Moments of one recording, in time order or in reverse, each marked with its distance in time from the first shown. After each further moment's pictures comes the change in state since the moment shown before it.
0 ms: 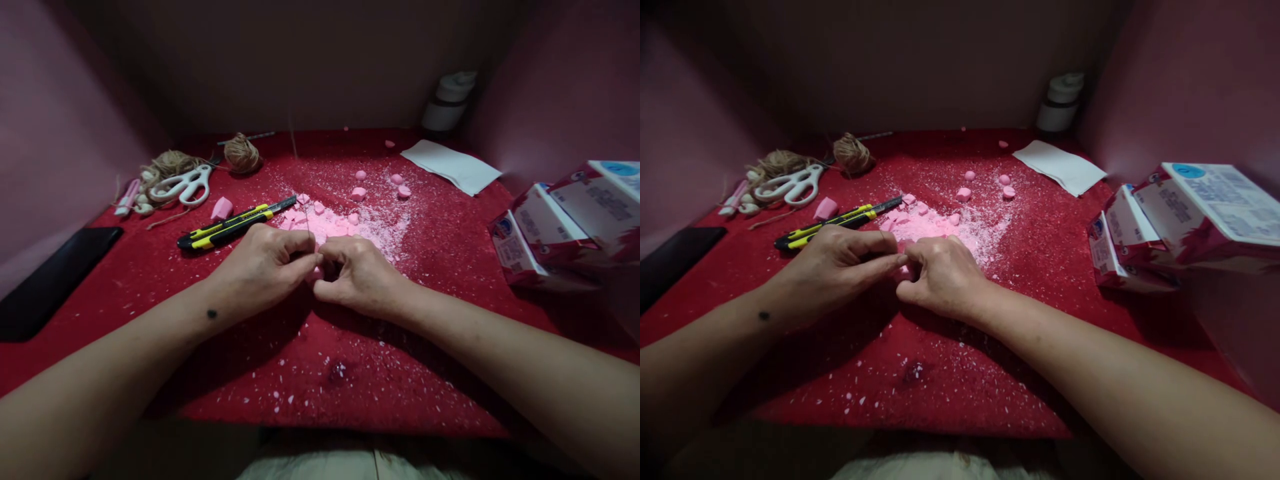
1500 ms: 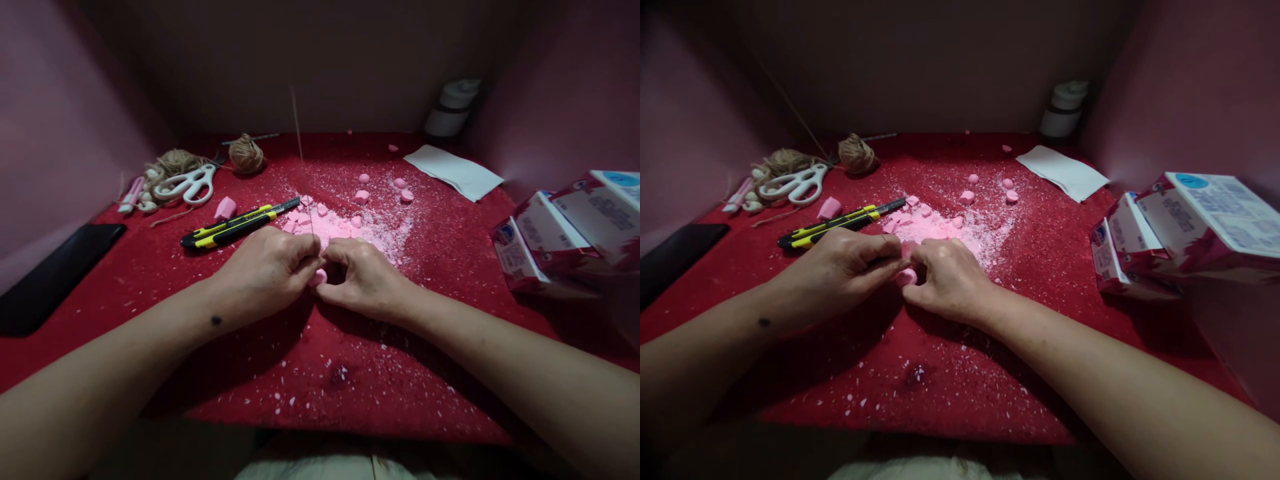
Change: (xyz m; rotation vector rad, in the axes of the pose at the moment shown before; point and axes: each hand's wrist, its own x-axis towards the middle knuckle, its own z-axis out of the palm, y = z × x) left_hand 0.000 -0.005 0.000 0.167 -0.035 0.068; right_hand 0.000 0.002 -0.001 -0.030 -0.045 -0.021
